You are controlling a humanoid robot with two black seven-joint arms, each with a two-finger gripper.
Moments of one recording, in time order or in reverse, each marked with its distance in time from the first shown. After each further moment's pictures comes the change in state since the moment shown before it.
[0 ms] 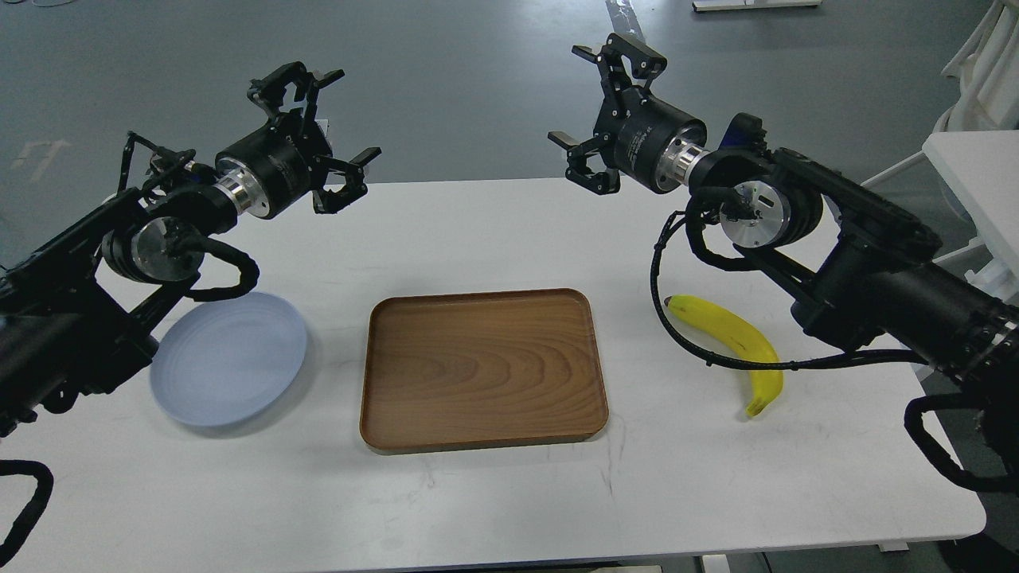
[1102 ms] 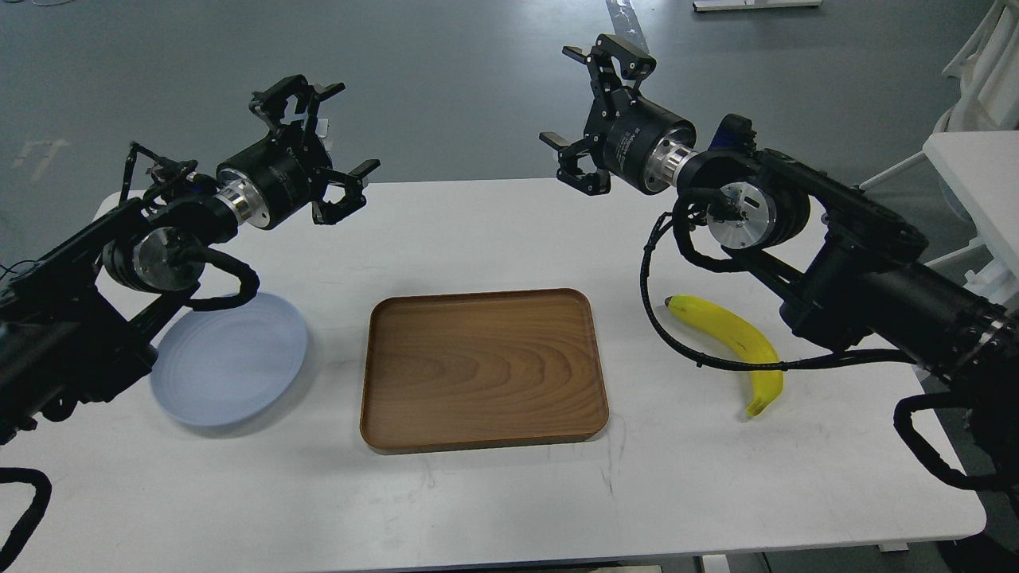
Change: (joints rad) left arm 0.011 0.000 0.013 -0.002 0.013 -0.005 0.000; right arm 0.005 0.017 -0.004 -0.003 -0.004 -0.025 0.007
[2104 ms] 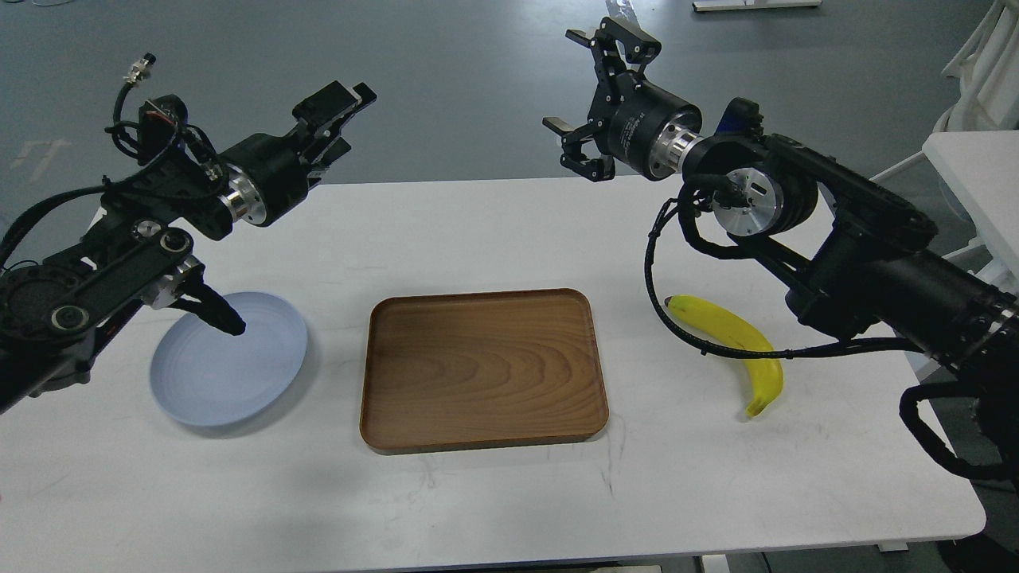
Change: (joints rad) left arm 0.004 0.158 0.075 -0.238 1.082 0.250 -0.130; right arm 0.042 -0.016 -0.001 -0.002 0.000 0.006 -0.004
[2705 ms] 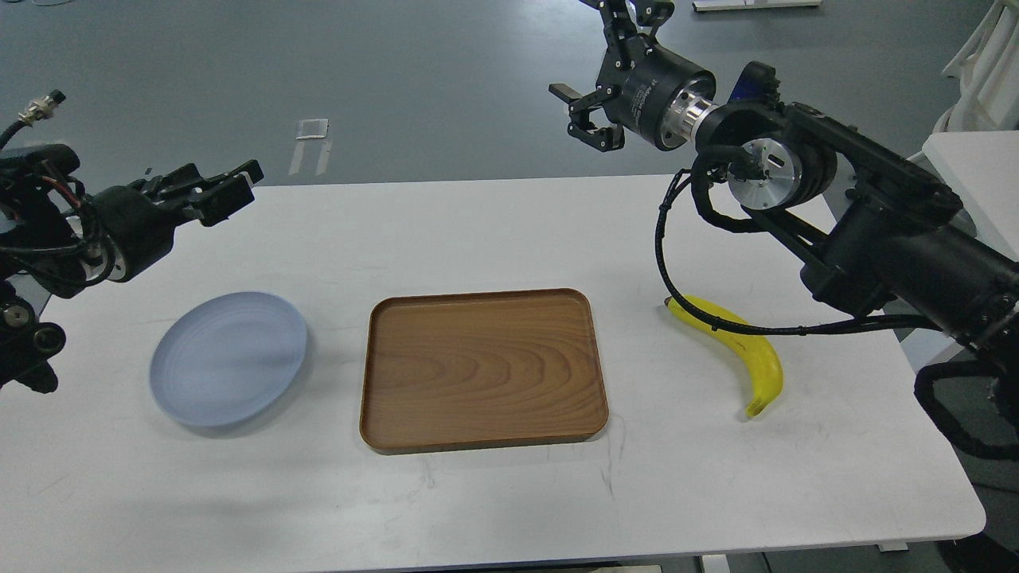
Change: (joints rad) left arm 0.006 0.388 0.315 -0.150 0.260 0.160 -0.016; right arm 0.042 -0.027 -0.003 0.008 0.000 0.011 0.000
